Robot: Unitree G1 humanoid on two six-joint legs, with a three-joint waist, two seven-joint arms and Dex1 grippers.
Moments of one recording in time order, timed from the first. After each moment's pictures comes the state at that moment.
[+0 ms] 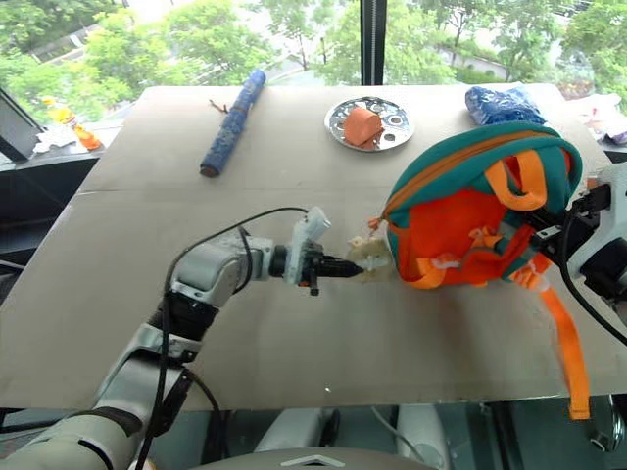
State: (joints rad) left arm -0.67 0.36 -0.32 0.19 -0.44 0.88 -1.01; right arm -0.03 -0.83 -0.58 -0.54 1.01 0.81 0.27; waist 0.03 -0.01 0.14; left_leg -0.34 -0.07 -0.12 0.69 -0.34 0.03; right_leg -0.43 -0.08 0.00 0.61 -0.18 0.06
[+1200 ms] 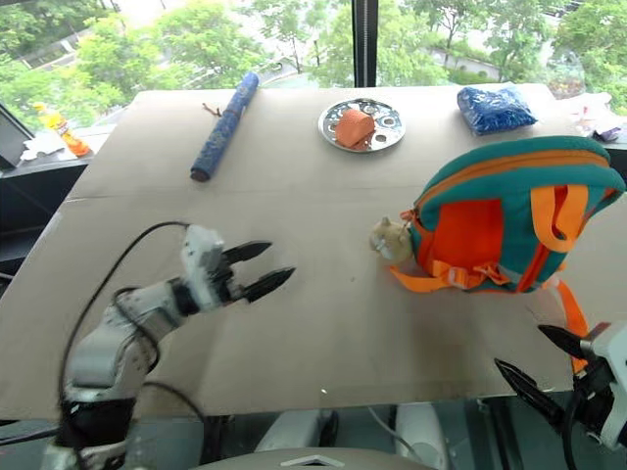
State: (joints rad) left arm 0.03 0.56 0.21 -0.29 -0.48 0.46 -0.89; right arm 0.86 -0.60 -0.76 -0.78 0.66 0.53 0.78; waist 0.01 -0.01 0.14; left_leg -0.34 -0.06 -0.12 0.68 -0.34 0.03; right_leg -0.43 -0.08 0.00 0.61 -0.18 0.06
